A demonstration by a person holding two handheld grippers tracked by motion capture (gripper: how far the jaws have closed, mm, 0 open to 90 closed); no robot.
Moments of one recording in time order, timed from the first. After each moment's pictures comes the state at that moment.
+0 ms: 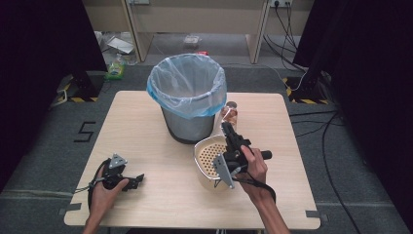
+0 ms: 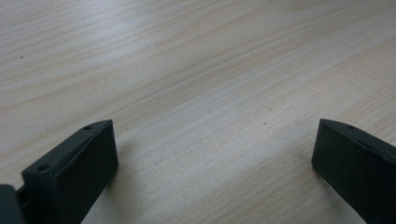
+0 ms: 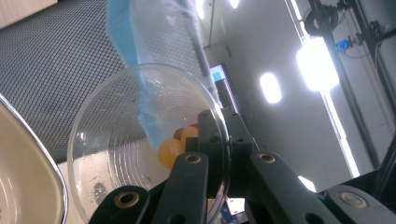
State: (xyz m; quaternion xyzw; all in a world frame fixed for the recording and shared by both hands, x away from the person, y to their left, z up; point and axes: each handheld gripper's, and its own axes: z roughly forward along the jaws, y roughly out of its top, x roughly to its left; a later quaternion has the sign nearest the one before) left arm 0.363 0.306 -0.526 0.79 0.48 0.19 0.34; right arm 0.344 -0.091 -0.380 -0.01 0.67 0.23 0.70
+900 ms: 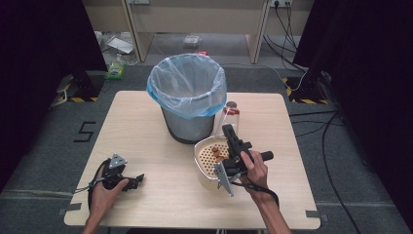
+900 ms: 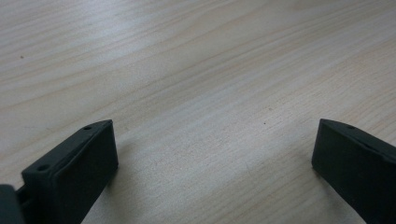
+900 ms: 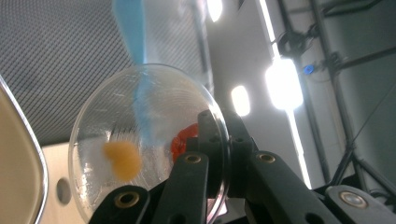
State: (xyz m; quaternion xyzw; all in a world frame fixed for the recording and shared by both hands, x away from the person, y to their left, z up) left arm 0.363 0.306 -0.526 0.79 0.48 0.19 0.34; right arm 0.344 -0.097 -0.402 -0.05 0.62 0.21 0.75
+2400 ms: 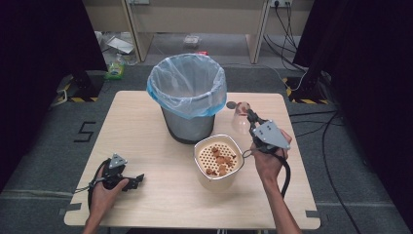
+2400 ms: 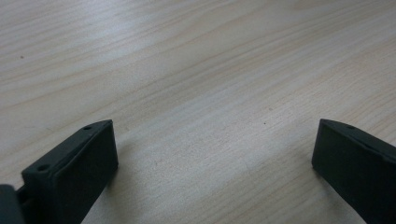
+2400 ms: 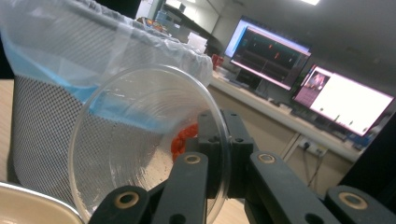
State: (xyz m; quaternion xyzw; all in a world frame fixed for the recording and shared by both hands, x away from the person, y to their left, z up) left arm 0.363 0.306 -0.526 0.79 0.48 0.19 0.34; right arm 0.394 -0.167 -0.362 0.27 0.67 0.48 0.49
